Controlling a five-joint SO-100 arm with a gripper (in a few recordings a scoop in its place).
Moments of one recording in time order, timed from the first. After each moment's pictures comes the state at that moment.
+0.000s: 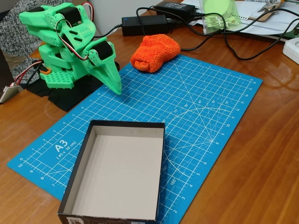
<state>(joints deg) 7.8 192.7 179.6 53.7 -1.6</state>
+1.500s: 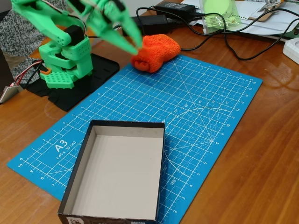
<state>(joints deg) -10.7 152.8 127.8 60.6 -20.6</state>
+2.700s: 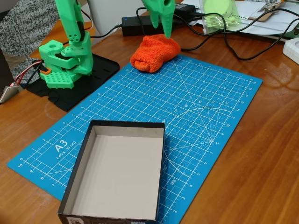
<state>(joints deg) -39.2 94.2 89.4 83.8 -114.8</state>
